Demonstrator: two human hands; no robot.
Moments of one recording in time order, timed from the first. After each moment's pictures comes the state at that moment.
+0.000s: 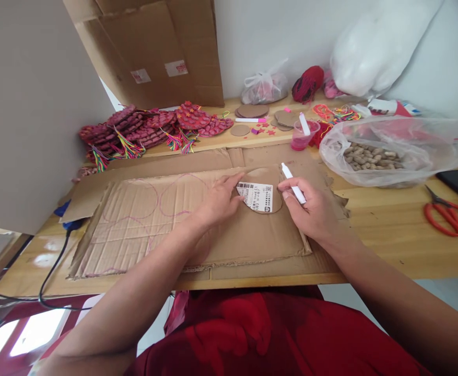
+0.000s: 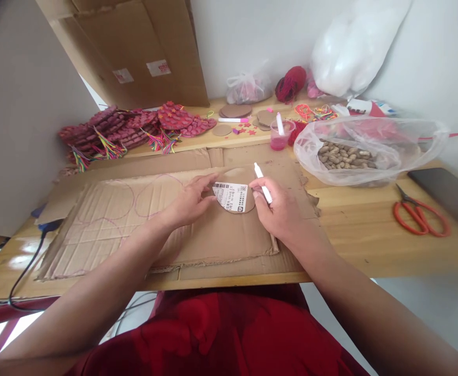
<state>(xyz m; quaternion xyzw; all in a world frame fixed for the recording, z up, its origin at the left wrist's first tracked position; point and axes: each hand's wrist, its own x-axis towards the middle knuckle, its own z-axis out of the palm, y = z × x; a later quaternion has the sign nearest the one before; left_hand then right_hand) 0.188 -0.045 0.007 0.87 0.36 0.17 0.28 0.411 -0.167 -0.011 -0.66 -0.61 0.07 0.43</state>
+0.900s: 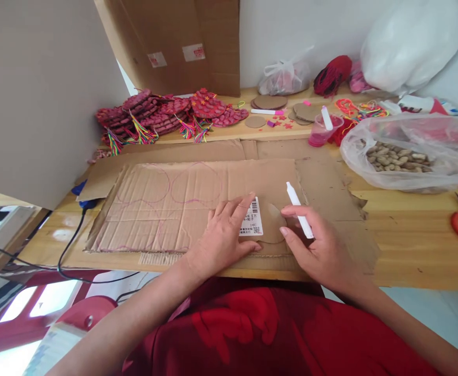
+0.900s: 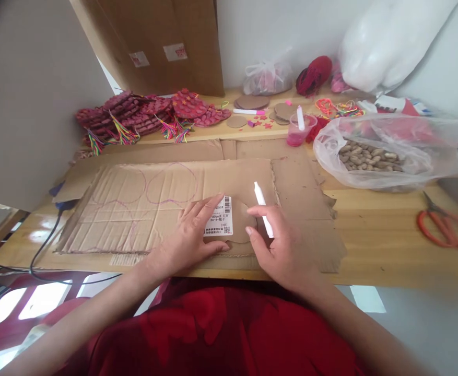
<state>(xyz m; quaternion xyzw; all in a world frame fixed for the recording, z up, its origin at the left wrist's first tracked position) 0.147 -0.141 0.013 0.89 0.39 0.12 0.21 0.367 -0.228 -0.010 -0.62 -0.66 0.12 0.41</state>
